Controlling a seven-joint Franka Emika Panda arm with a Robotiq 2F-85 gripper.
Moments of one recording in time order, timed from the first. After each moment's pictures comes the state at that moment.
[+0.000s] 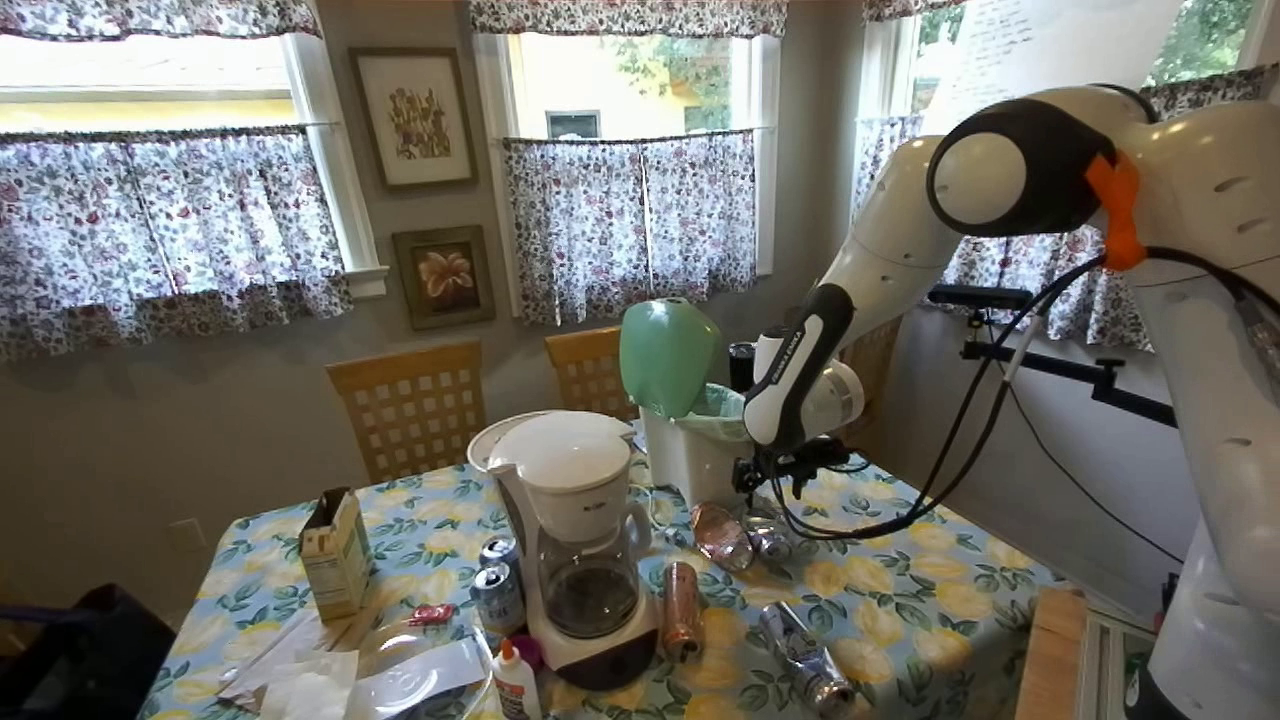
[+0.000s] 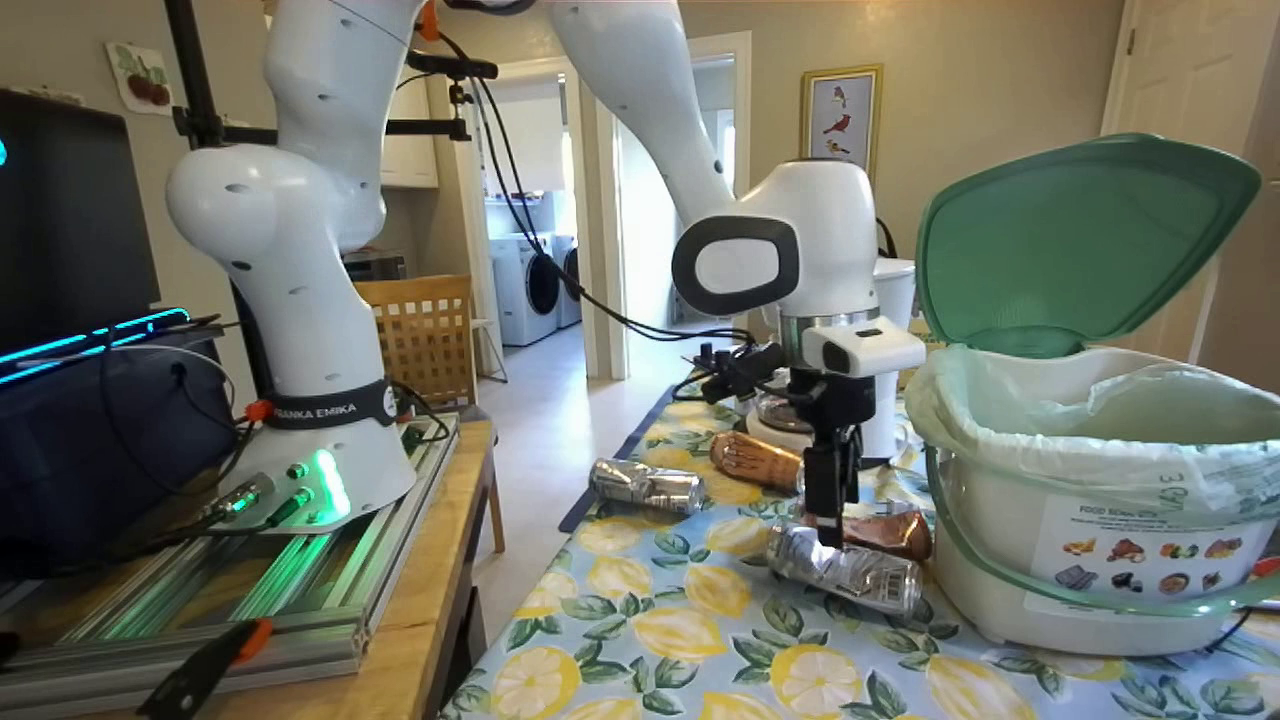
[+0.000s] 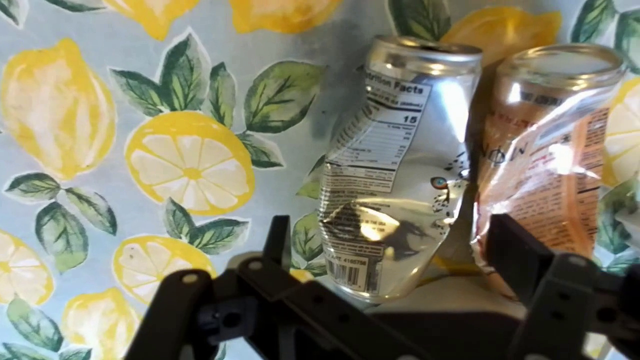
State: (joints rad) arm -0.13 0.46 -0.21 -2.25 0.06 2.83 0.32
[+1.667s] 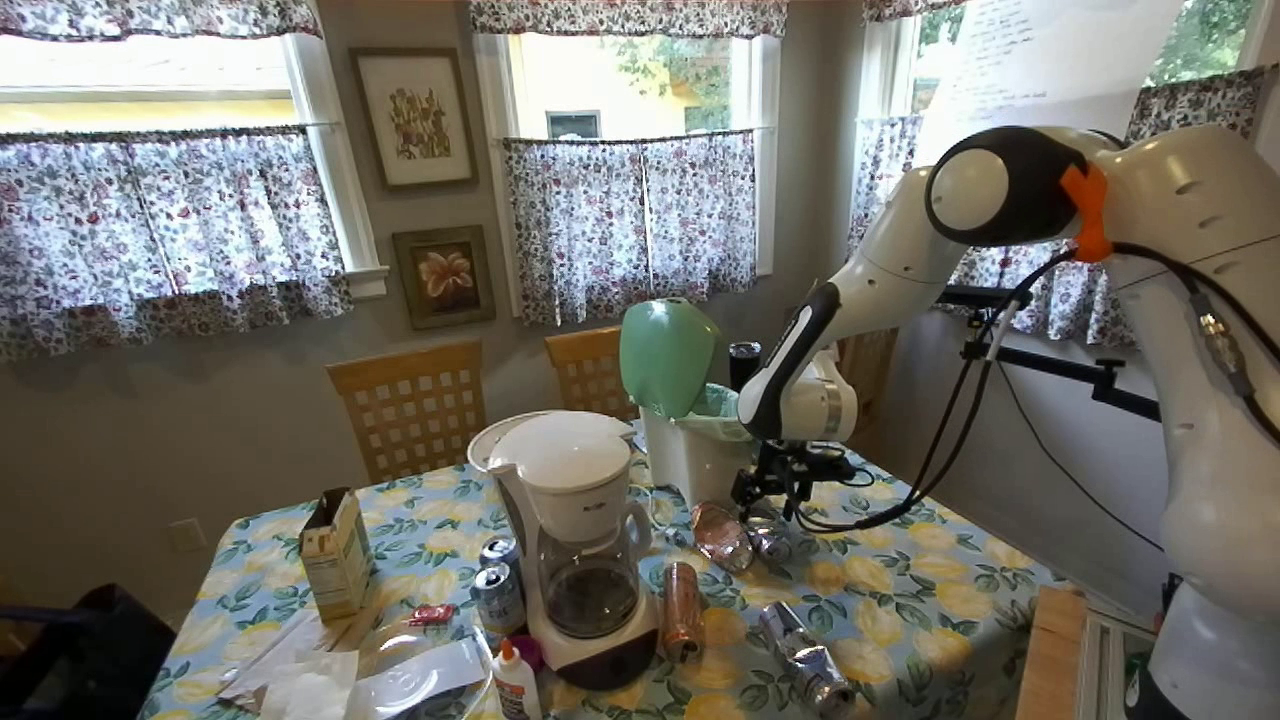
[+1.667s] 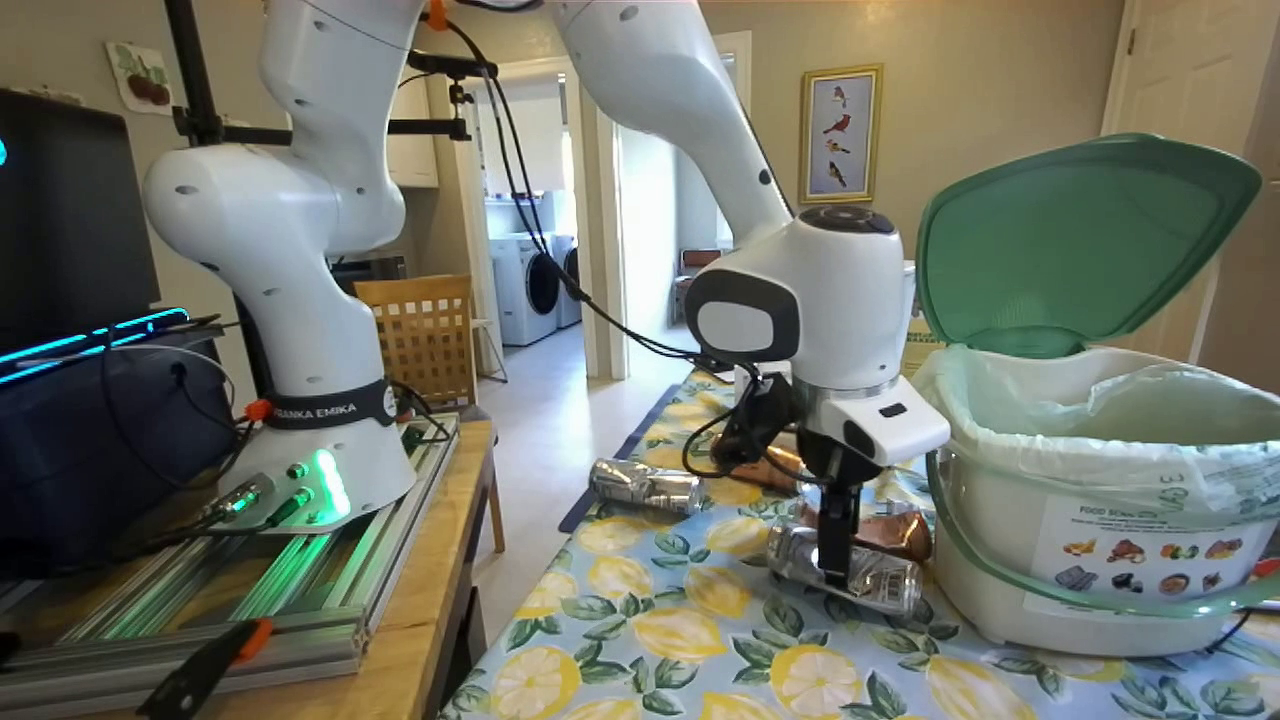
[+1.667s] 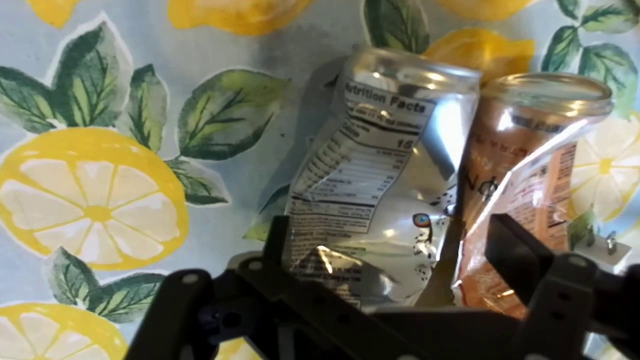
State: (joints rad) arm -0.46 0.58 0.09 -2.16 0.37 2.81 -0.13
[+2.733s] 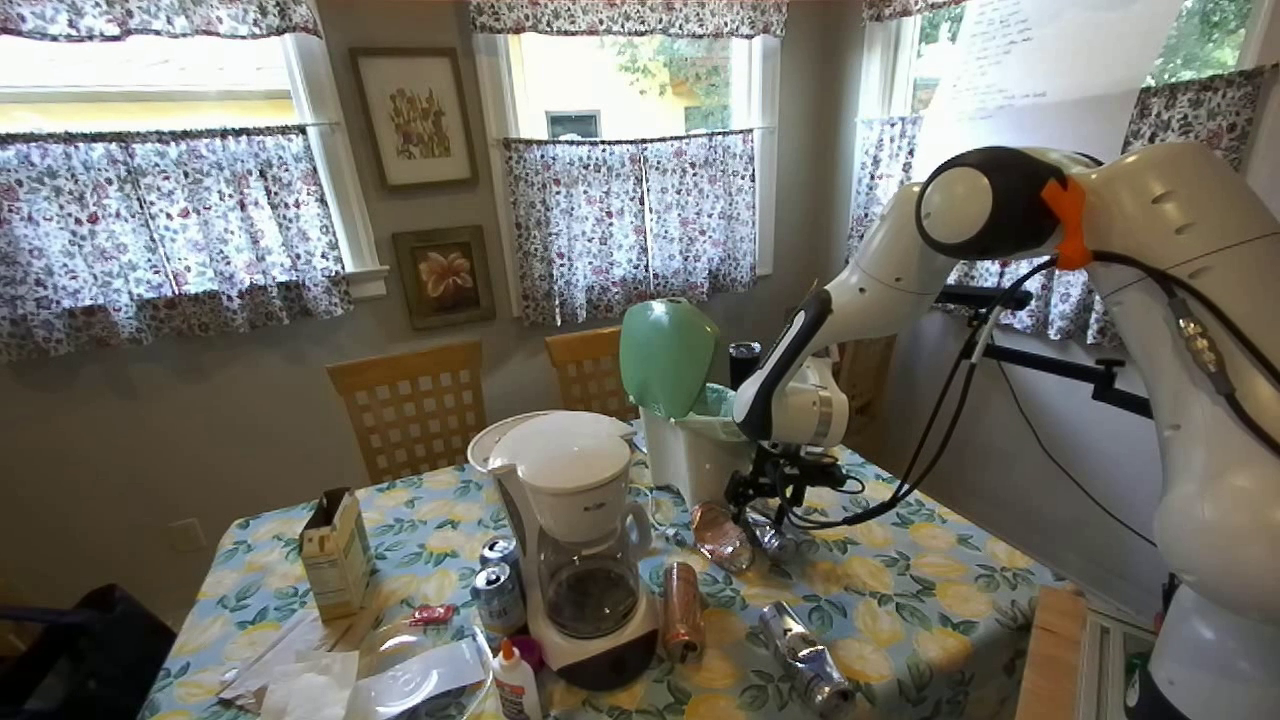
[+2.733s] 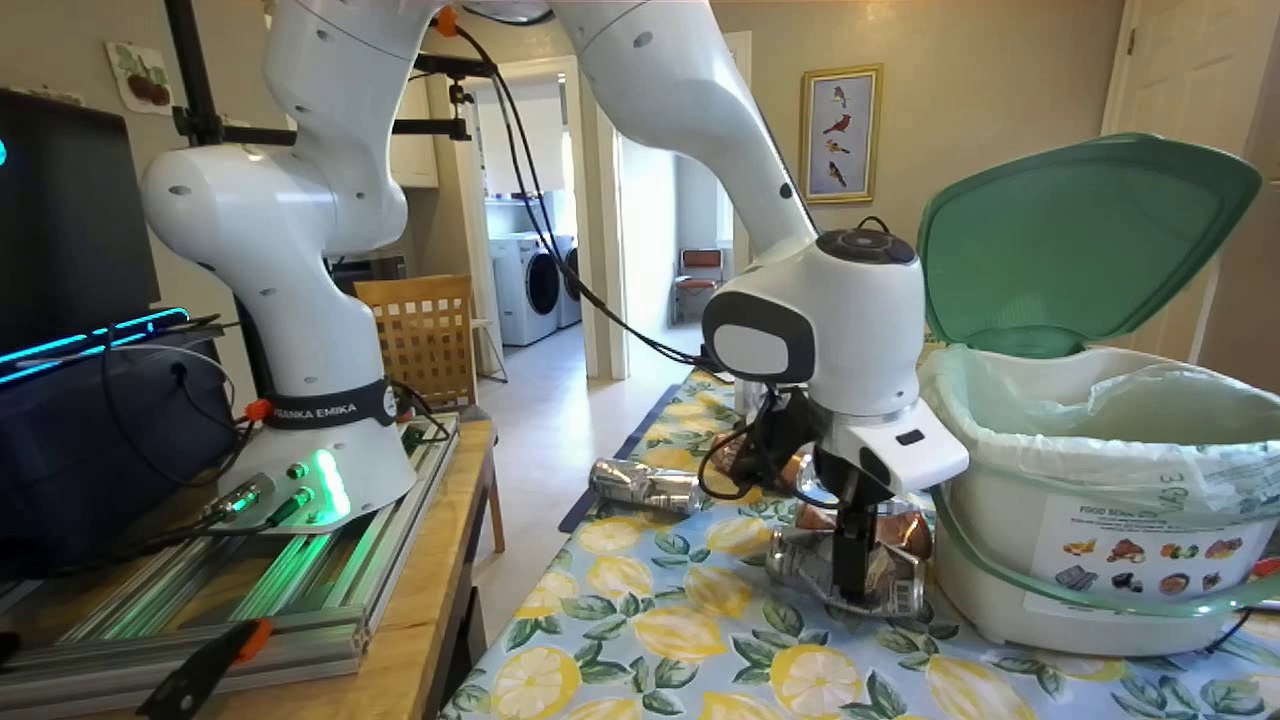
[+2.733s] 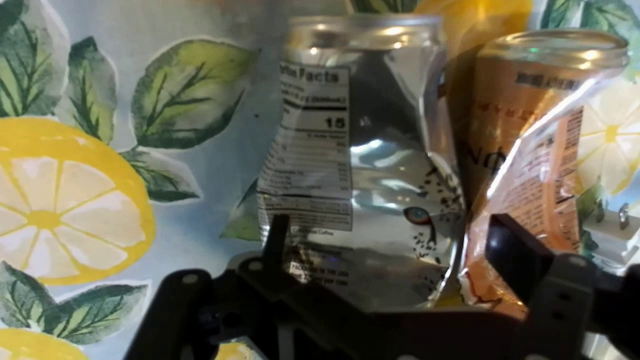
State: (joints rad) arm -0.51 0.65 0.14 -2.09 0.43 2.81 -0.15
